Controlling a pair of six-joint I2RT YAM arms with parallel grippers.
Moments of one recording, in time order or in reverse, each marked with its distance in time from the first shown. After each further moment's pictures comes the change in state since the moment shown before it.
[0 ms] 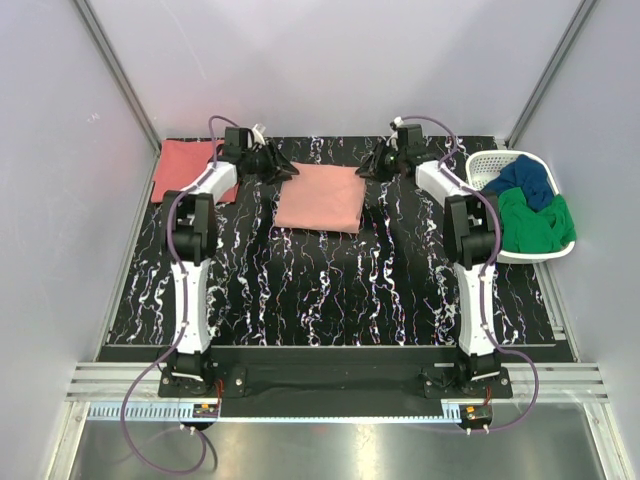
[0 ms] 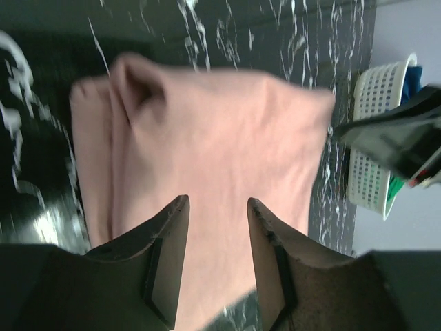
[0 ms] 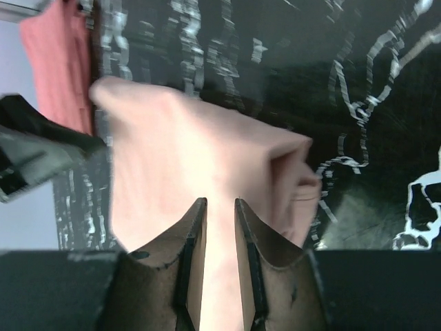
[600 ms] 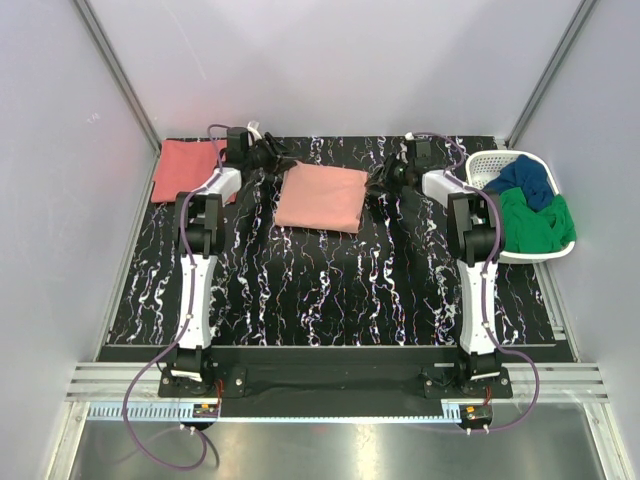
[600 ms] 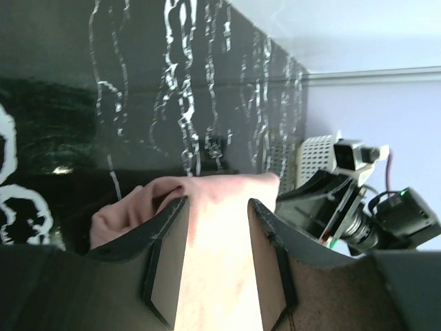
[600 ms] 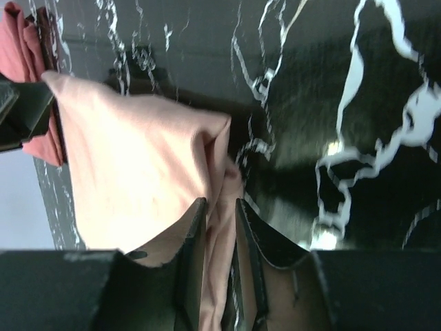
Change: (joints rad) left arm 0.019 0.287 0.241 0.320 0.034 -0.353; right arm -0.053 0.080 -0.083 0.070 -0.011 0.048
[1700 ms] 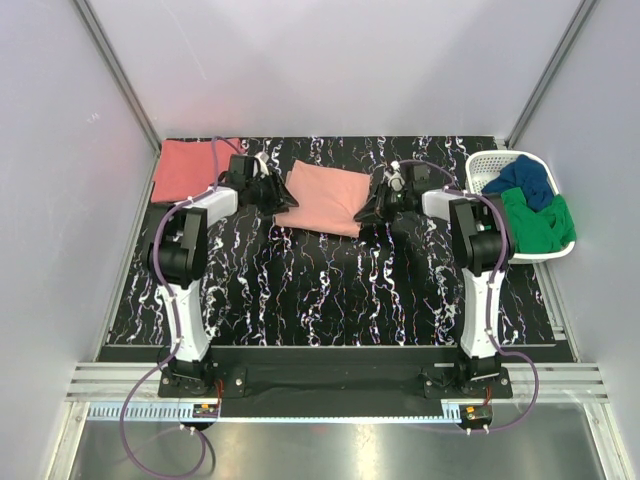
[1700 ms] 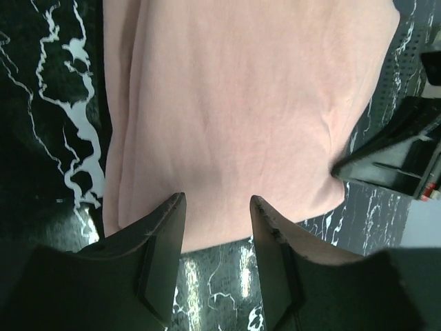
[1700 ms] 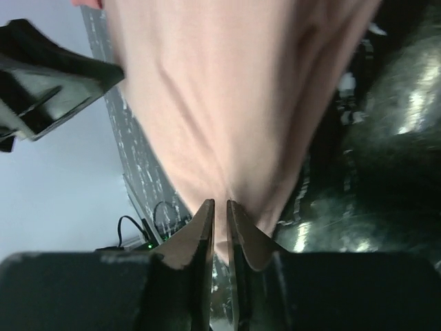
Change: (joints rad) left arm -0.097 -0.578 -0.736 -0.206 -0.224 0.392; right arm 0.031 -0.164 -0.370 0.069 -0.377 0.009
